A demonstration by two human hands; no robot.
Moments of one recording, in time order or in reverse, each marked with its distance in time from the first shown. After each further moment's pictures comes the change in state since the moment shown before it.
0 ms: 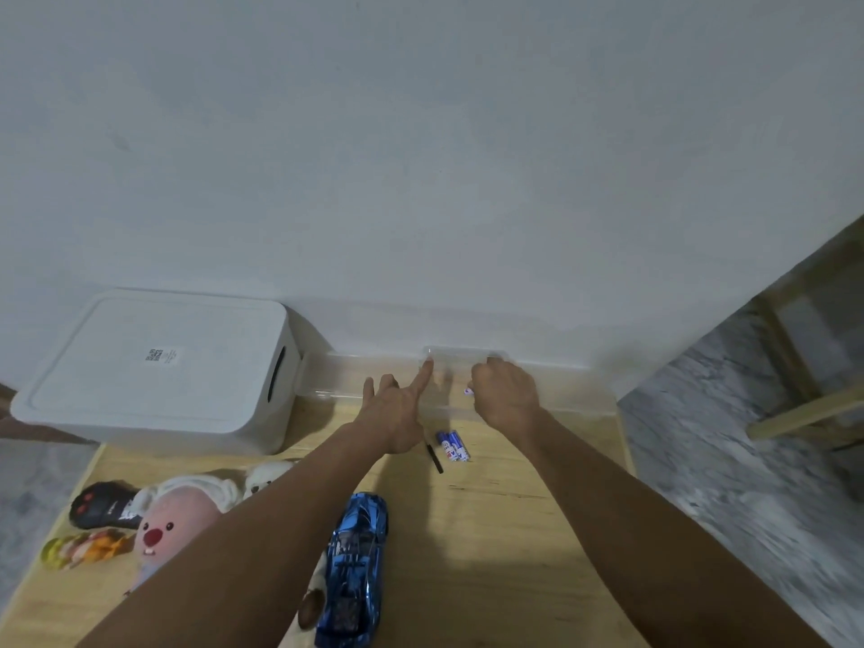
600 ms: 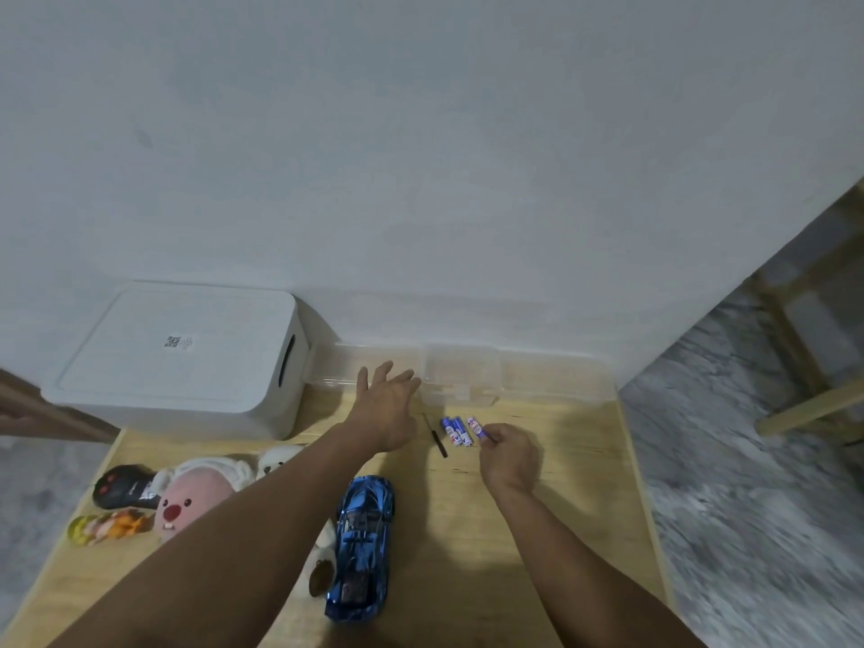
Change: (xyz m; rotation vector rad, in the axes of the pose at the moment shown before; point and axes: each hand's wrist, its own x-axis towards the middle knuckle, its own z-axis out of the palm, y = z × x) left_hand -0.024 -0.008 0.005 0.116 0.082 0.022; right_hand -0.079 -0.019 0.083 0.878 0.219 0.629
